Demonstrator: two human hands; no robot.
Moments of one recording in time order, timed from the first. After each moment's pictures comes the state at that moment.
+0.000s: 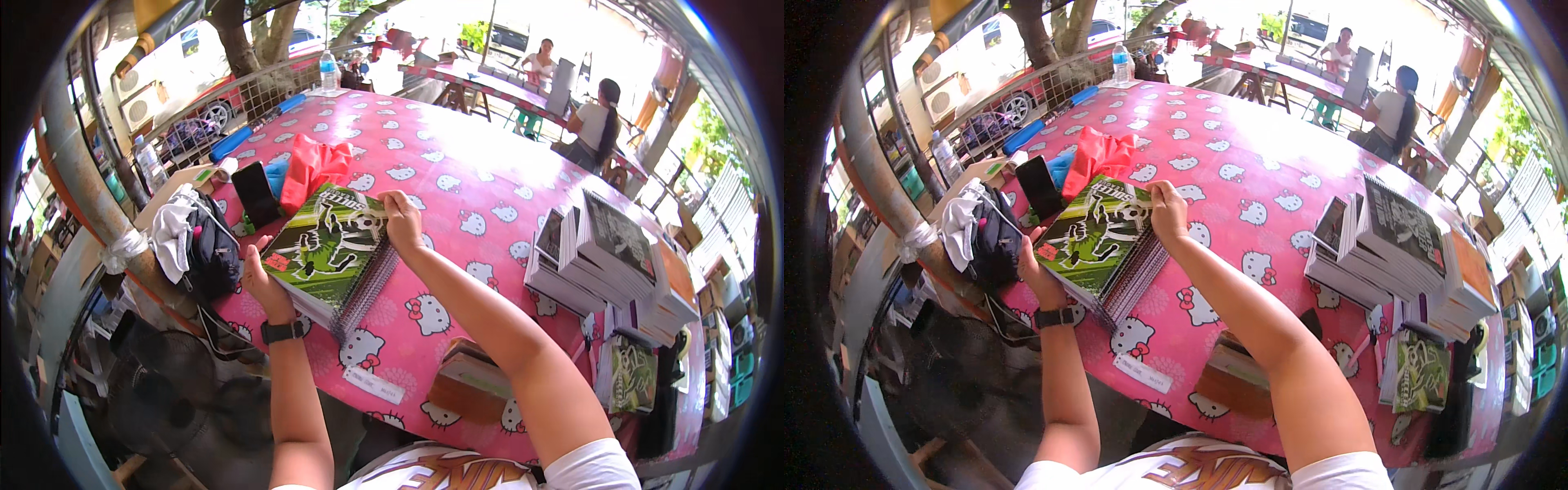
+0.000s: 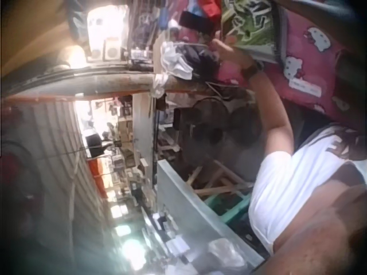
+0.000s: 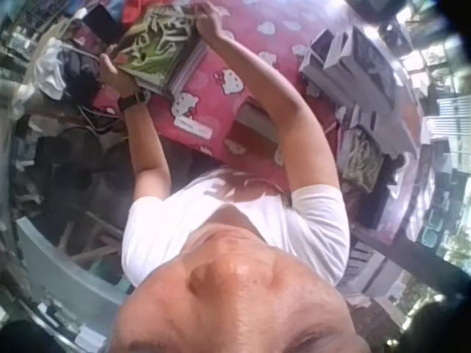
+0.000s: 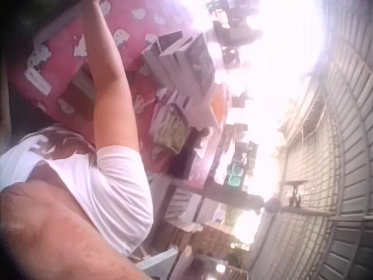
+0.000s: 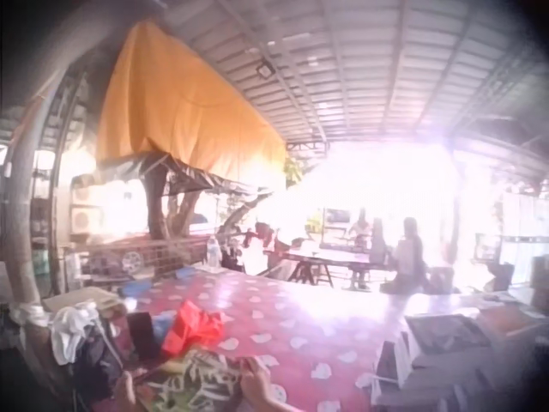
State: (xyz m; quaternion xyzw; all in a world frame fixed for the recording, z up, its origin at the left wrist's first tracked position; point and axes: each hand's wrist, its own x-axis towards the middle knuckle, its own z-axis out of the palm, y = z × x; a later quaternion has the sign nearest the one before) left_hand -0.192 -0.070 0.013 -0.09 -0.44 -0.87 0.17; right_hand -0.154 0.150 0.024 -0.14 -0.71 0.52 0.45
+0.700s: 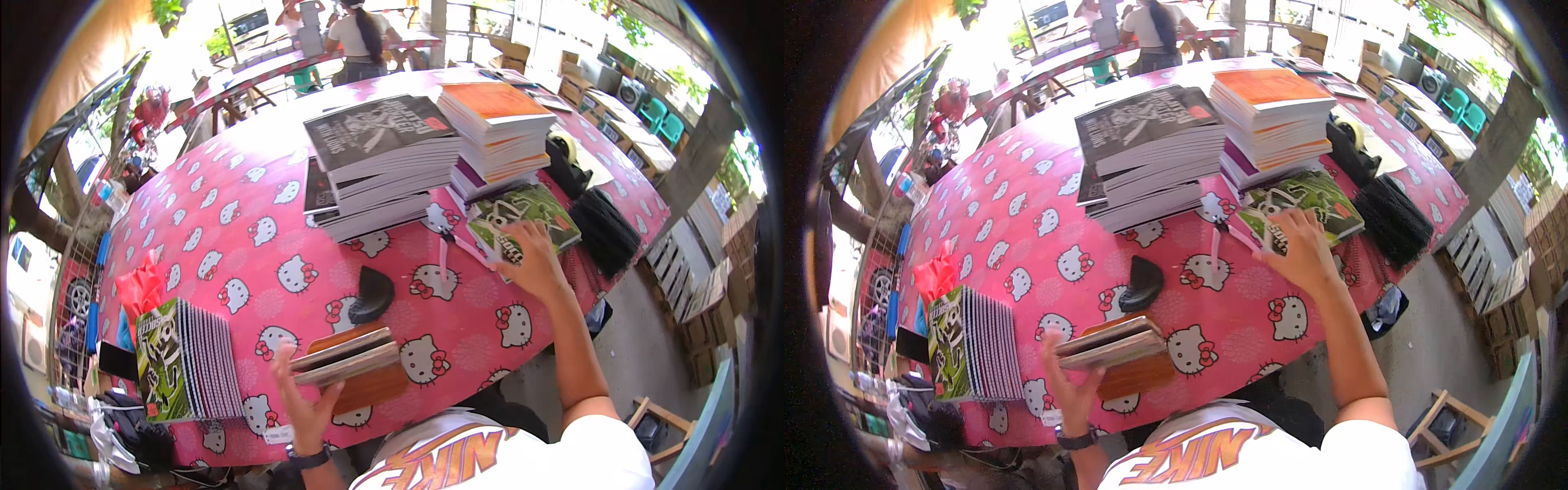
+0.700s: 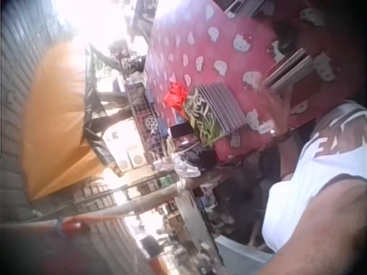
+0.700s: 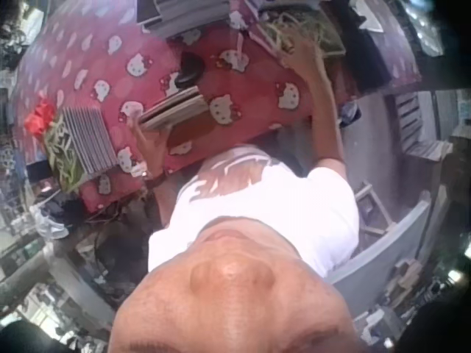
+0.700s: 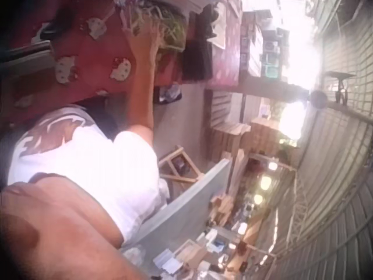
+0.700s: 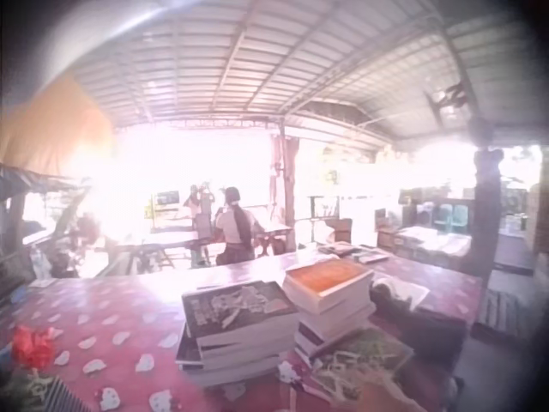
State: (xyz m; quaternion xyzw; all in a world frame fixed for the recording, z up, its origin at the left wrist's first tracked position) left_hand 0.033 0.017 -0.007 -0.56 -0.61 -0.57 0.03; right_hand 0.365 0.210 0.052 -0.47 -0.81 -0.01 0.34
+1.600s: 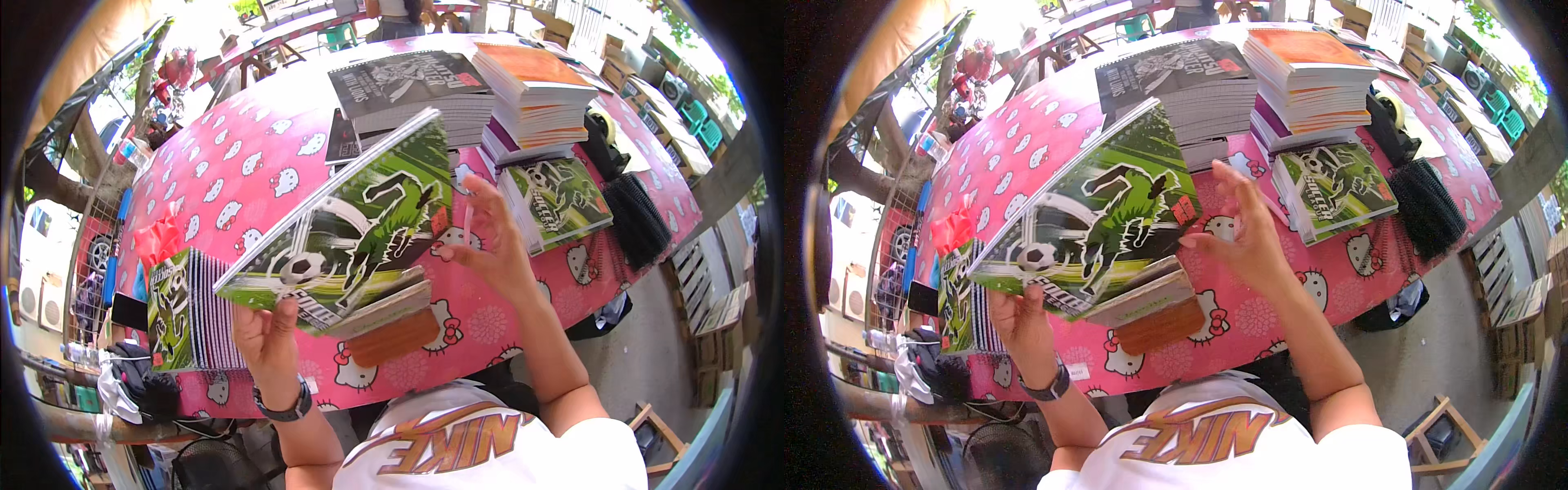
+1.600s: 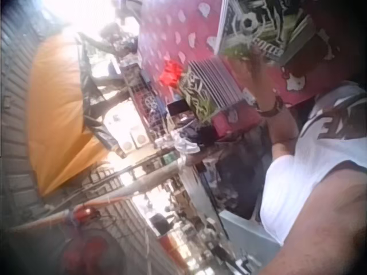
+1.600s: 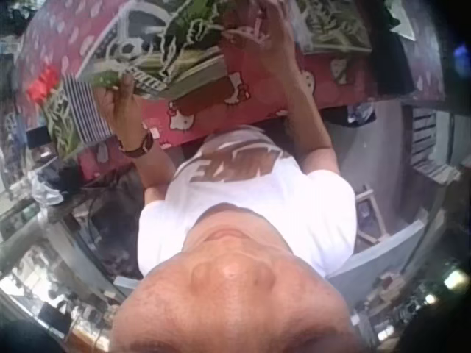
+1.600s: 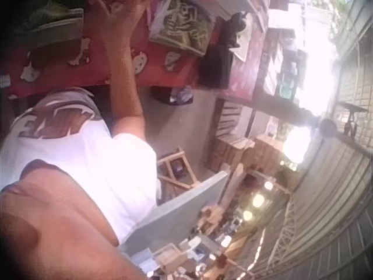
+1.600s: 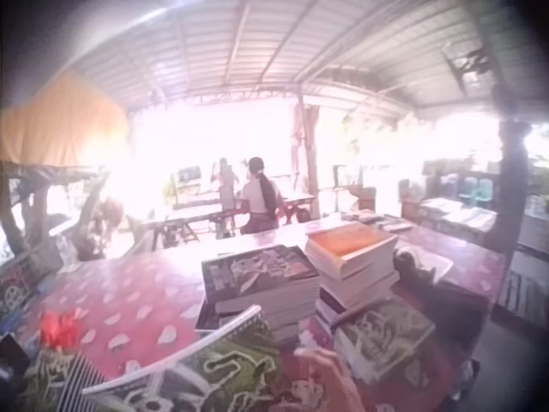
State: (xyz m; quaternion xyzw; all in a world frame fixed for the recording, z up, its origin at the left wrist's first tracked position) left_hand 0.052 0.044 0.084 -0.46 -0.44 -0.74 -0.22; right_hand 0.272 0.181 0.059 -0.33 -0.68 0.34 0.56
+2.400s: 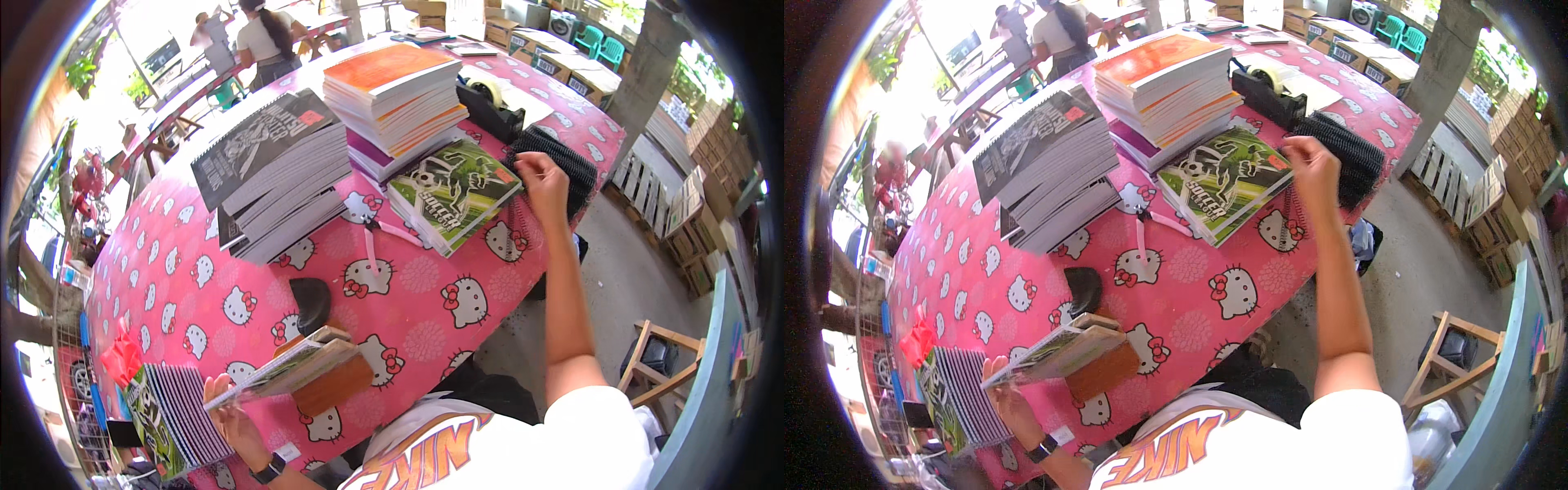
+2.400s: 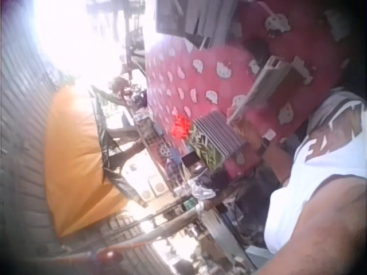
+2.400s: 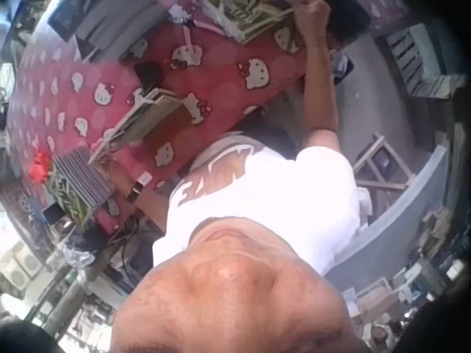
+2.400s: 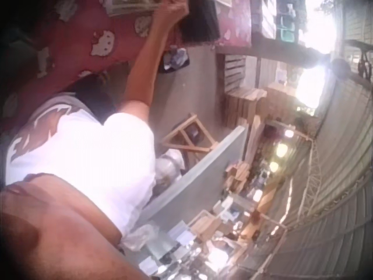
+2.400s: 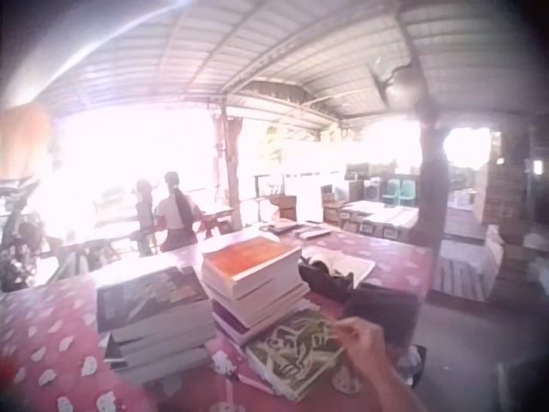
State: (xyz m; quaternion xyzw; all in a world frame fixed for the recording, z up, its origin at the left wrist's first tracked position) left_hand -0.028 0.023 -0.018 -0.46 -0.53 -0.67 -0.25; right_hand 0.494 0.248 0.045 -0.60 -0.57 0.03 0.57
